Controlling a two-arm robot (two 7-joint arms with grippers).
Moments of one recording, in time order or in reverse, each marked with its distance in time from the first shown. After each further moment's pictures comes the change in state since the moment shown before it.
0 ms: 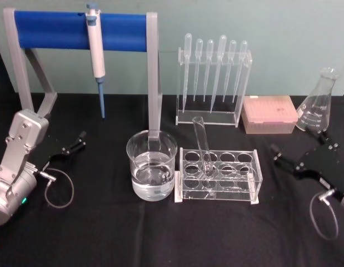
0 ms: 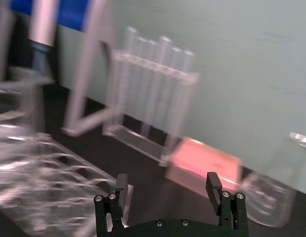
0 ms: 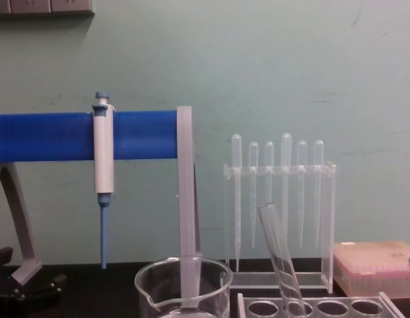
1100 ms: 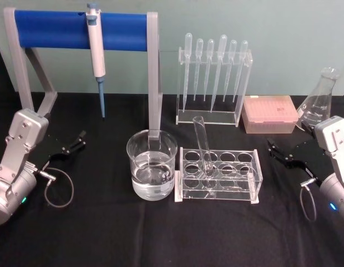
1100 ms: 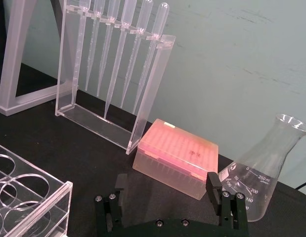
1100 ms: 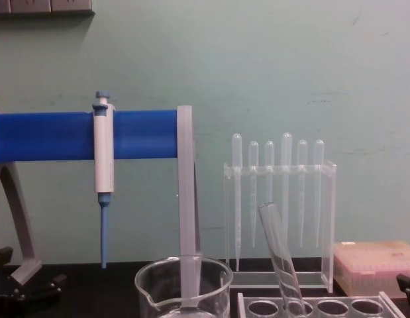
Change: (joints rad) left arm 0.000 0.000 0.000 0.000 0.000 0.000 0.000; right arm 0.215 -0.139 -0.134 0.305 -0.155 -0.029 -0.135
